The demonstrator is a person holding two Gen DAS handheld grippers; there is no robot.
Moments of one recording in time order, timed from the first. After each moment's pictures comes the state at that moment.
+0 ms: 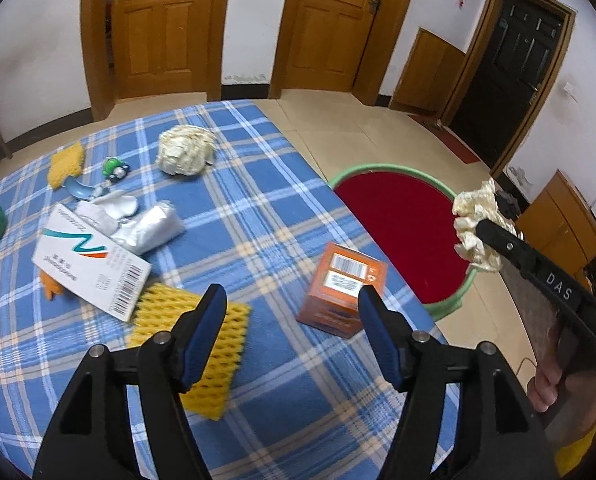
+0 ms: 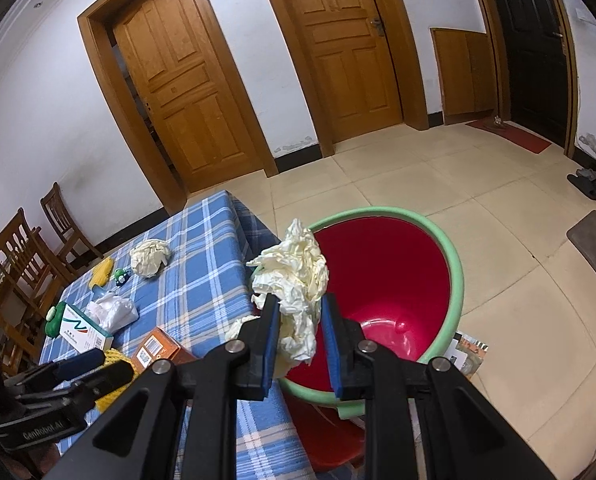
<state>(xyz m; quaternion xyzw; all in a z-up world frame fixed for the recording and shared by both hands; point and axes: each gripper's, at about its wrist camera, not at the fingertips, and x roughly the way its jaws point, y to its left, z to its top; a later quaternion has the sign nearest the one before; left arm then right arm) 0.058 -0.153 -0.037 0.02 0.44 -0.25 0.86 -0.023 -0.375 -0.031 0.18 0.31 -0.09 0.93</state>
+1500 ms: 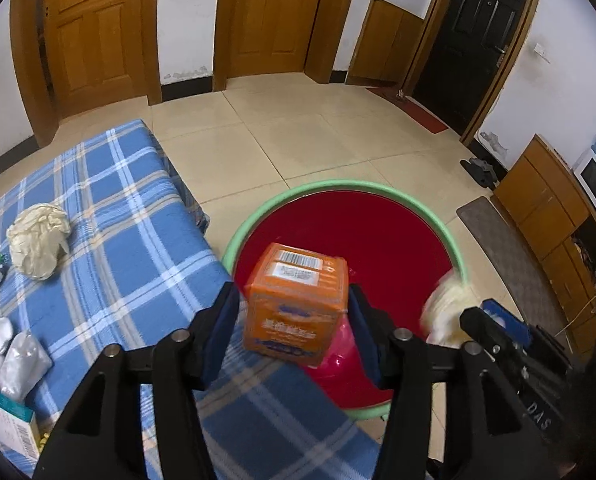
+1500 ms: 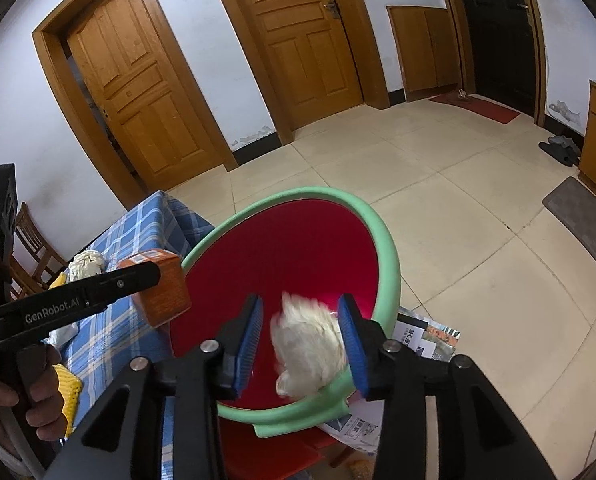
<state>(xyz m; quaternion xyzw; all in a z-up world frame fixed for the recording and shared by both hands) 0.137 -0.287 -0.056 0.06 0.45 -0.32 0.83 -0.012 -0.435 -0.076 0.22 0.34 -0.15 0.90</state>
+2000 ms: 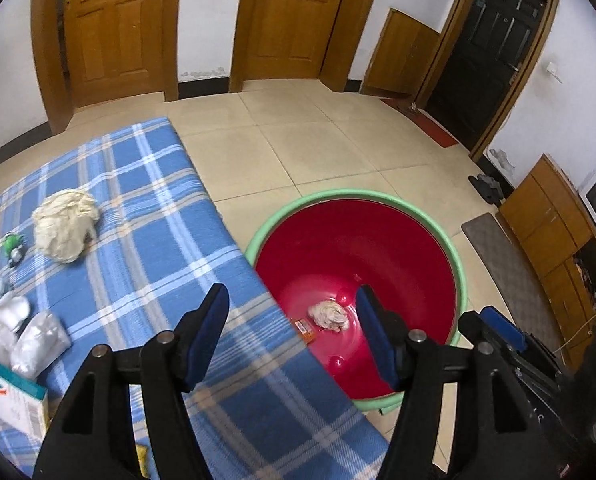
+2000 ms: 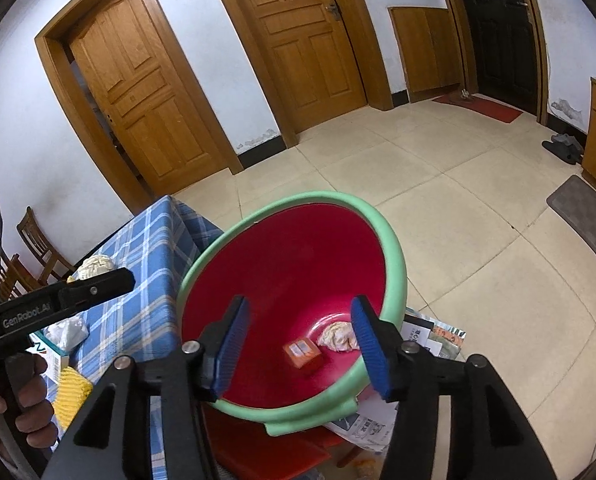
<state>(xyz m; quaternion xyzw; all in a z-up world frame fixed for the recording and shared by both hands) 0.132 -0.258 -0.041 0.04 0.45 -0.29 0.84 -0.019 -0.427 -0.064 0.22 0.33 -0.14 0.91</state>
